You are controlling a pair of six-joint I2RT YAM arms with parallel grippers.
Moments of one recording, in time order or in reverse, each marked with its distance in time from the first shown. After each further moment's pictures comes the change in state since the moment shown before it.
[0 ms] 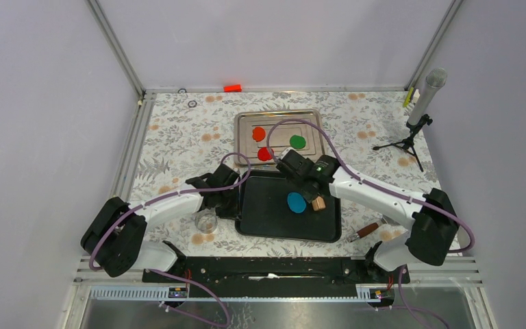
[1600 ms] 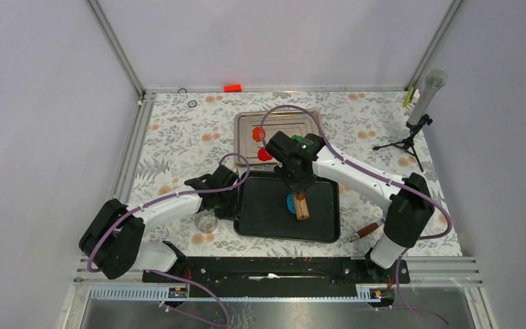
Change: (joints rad) left arm -0.002 -0.019 -0.008 -0.013 -0.019 0.000; right arm -0.048 0.231 0.326 -0.210 -0.258 0.125
